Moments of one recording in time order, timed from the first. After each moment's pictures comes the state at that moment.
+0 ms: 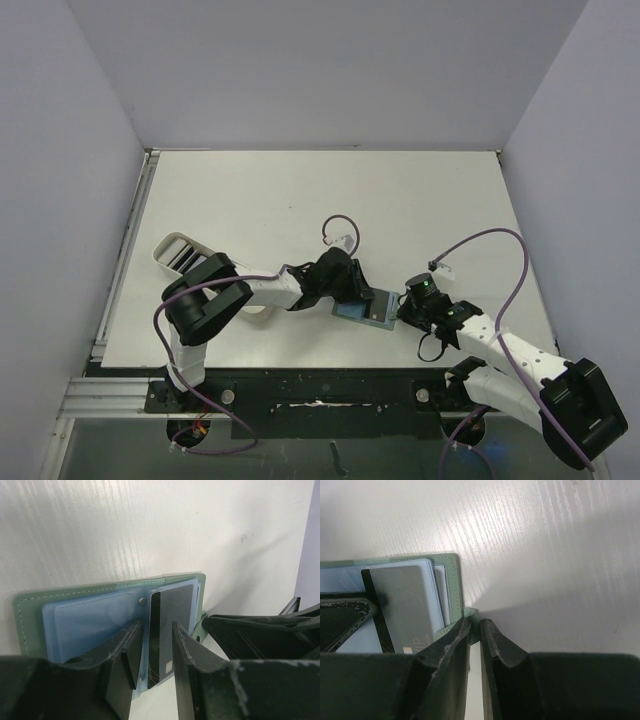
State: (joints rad) left arm -0.96 1.92 0.98 0.28 0.07 -1.04; right arm 0.55 0.98 0.35 -0.36 0.25 0.90
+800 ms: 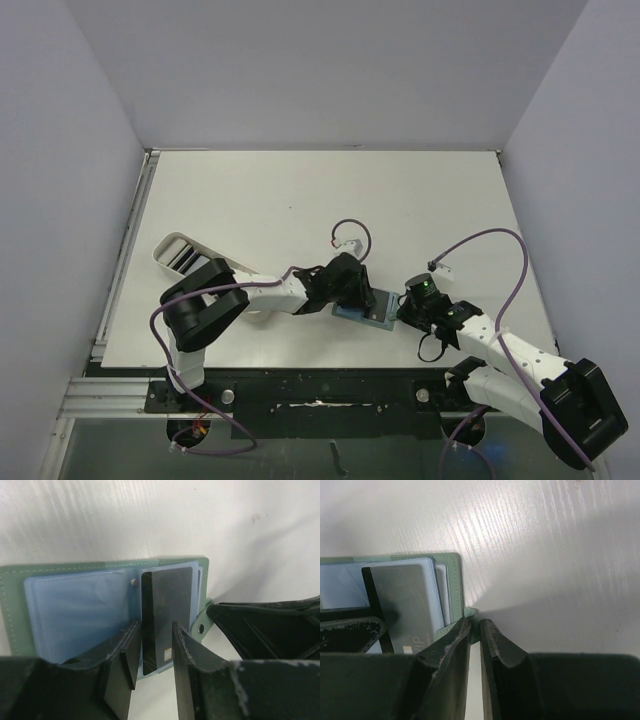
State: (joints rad) left arm -1.03 1.89 1.02 0.15 -0.03 -0.97; right arm 0.55 0.97 0.35 -0.37 0.24 0.90
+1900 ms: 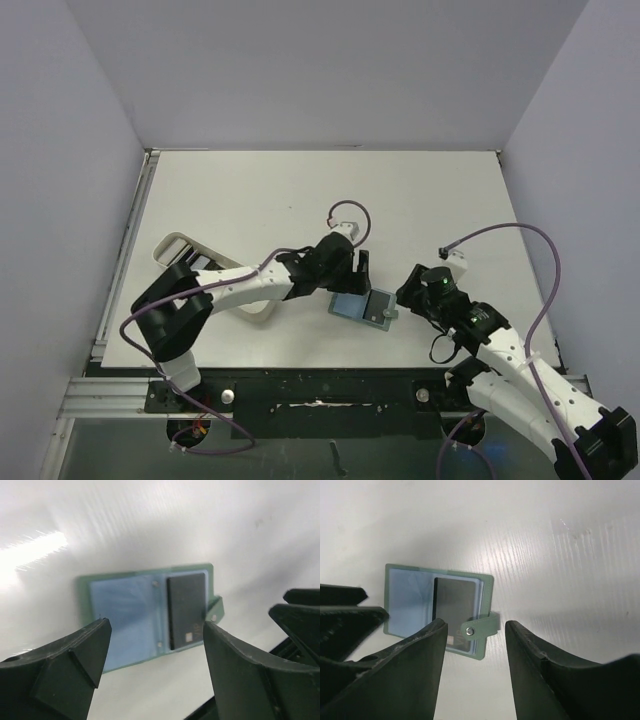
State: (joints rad) left arm -1.00 1.77 1.11 -0.10 -0.05 -0.75; right arm 0.55 0.74 0.47 -0.54 0.27 0.81
